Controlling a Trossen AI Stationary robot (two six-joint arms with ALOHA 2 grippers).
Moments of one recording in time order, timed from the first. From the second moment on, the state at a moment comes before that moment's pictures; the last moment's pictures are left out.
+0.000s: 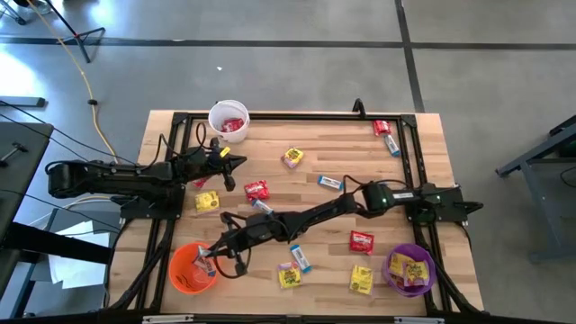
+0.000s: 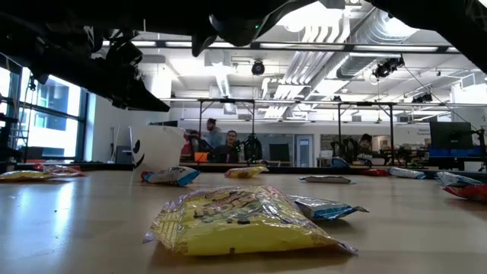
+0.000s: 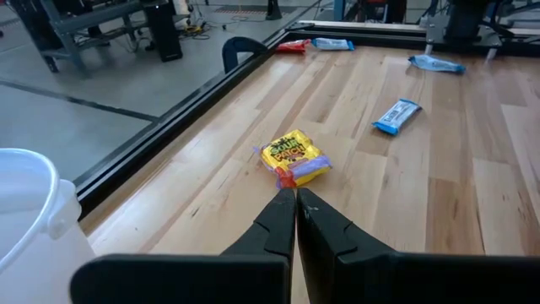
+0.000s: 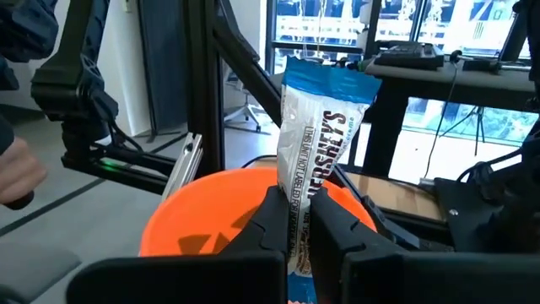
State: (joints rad) left arm 0.31 0.91 0.18 0.43 -0.14 0.04; right arm 0.25 2.56 2.07 0.46 -0.13 -0.06
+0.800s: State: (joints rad) left arm 0.31 0.91 0.18 0.43 -0.14 0.04; right arm 0.26 2.61 2.07 0.57 -0.17 0.00
